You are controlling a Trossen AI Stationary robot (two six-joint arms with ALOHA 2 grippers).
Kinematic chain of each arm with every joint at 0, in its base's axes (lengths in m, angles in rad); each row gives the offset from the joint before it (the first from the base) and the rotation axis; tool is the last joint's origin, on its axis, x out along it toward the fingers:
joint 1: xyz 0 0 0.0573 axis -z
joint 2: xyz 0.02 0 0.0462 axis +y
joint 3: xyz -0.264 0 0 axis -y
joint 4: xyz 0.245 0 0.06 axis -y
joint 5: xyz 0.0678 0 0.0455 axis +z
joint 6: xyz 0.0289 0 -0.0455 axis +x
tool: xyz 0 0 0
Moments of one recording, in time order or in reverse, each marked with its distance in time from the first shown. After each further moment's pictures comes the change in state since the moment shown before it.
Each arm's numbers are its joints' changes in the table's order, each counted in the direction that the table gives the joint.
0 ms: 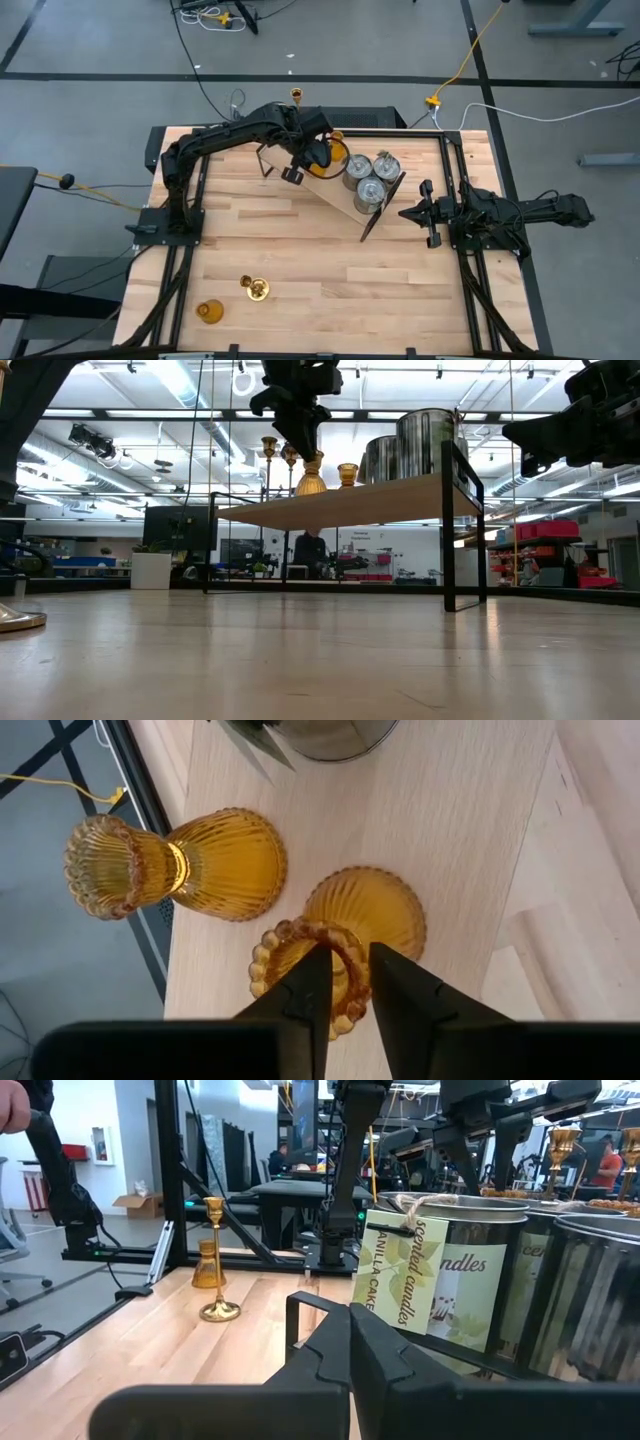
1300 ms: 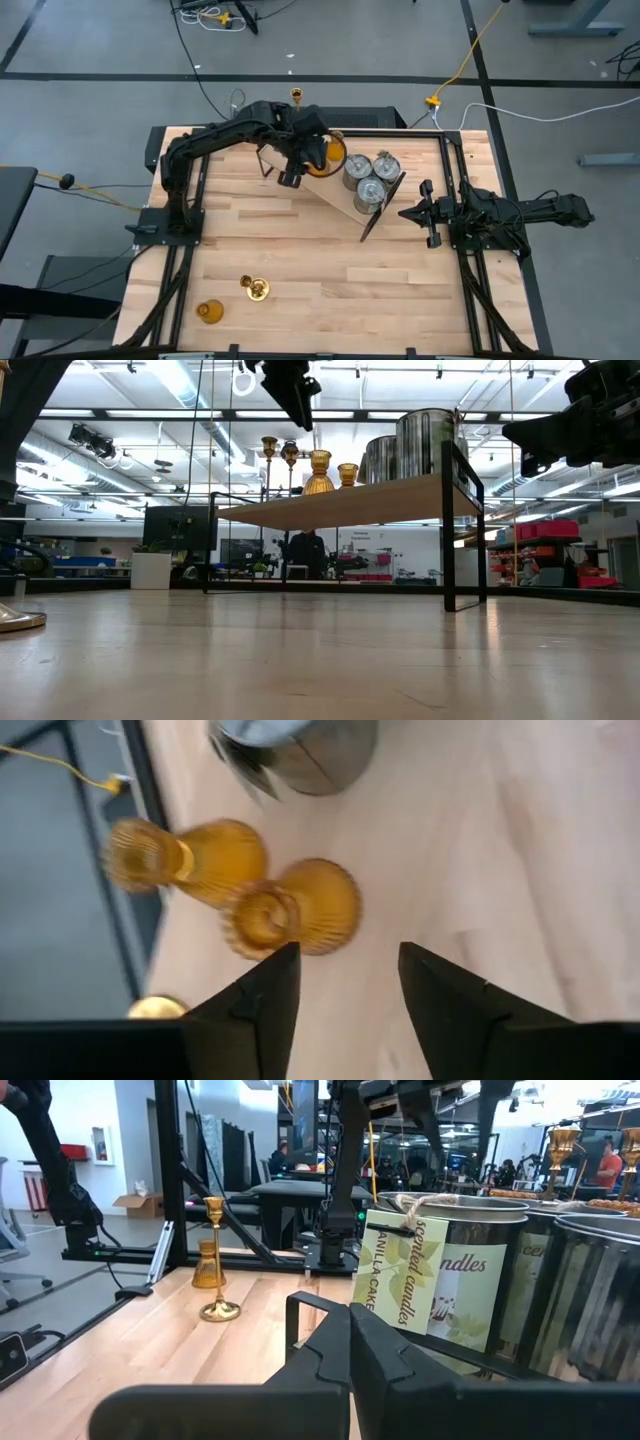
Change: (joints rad) left arm 0.059 -0.009 0.167 -0.165 -0.009 -0.181; right arm 0.000 0.000 0.000 0.000 0.000 0.000
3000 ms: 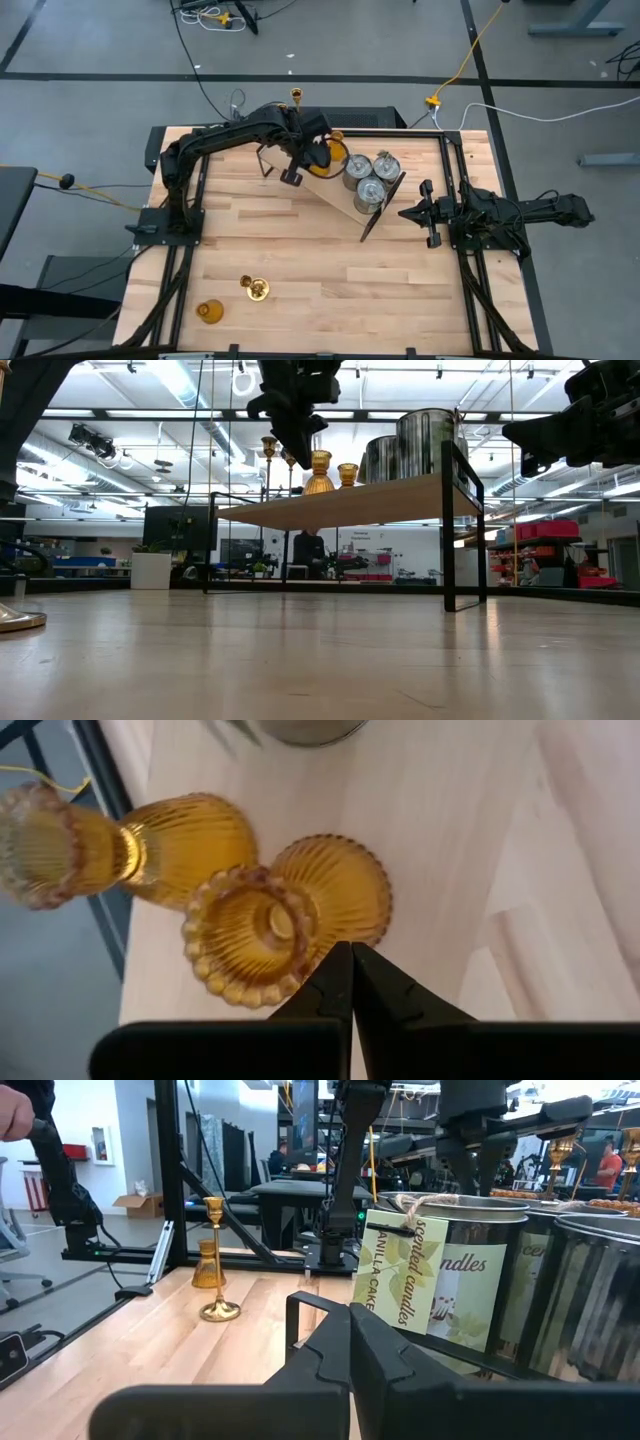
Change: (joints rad) left arm -0.067 0.001 -0.219 0.171 -0.042 0.153; right arm 0.000 0.000 0.000 0.000 0.000 0.000
